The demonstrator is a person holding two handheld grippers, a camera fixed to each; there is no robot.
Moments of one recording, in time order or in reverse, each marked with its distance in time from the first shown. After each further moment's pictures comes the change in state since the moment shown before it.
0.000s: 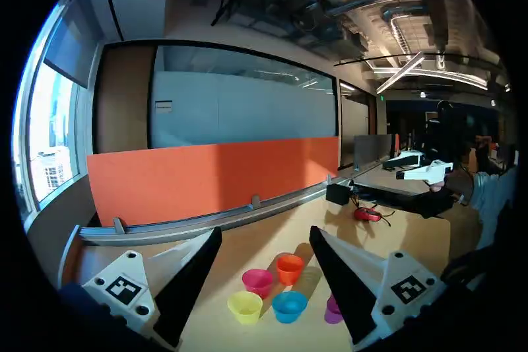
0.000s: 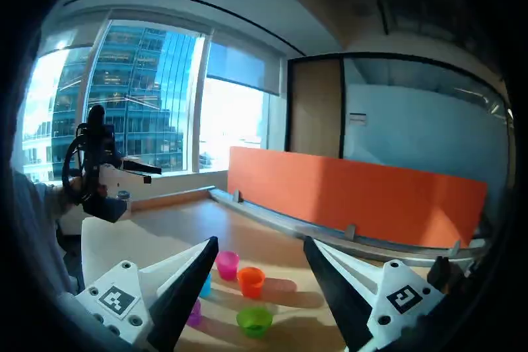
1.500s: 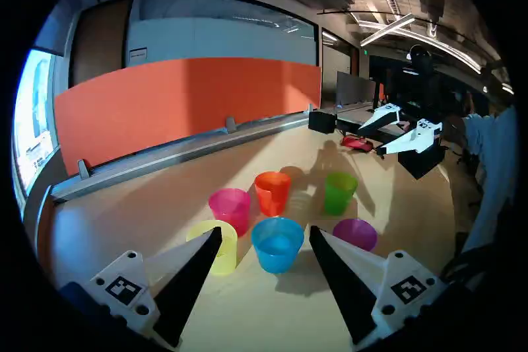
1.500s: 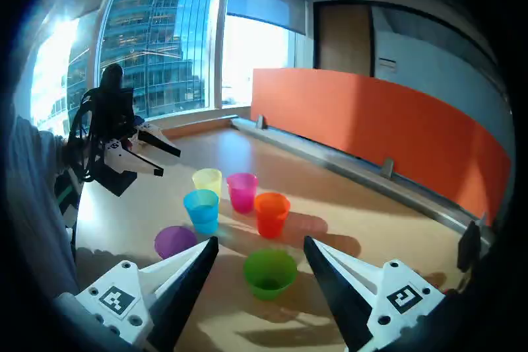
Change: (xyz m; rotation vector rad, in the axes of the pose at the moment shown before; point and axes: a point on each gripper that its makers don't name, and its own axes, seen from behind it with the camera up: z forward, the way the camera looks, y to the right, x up) left arm -0.188 0.028 0.046 -0.122 -0.290 0.018; right arm -0.168 -0.011 0.045 0.134 -0.307 -0.013
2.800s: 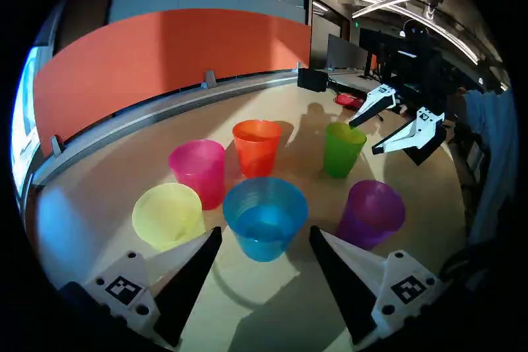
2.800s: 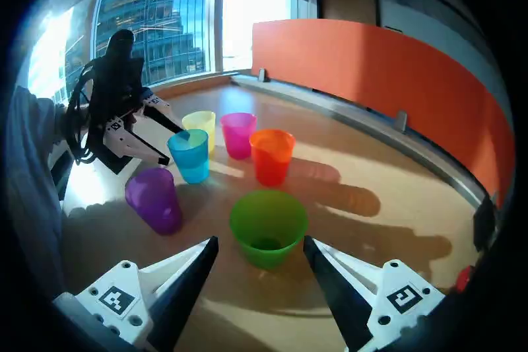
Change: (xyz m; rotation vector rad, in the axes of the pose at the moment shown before) left arm -0.068 0.019 0.074 -0.080 -0.170 0.013; right arm -0.095 0.010 0.038 0.028 -0.175 0.015
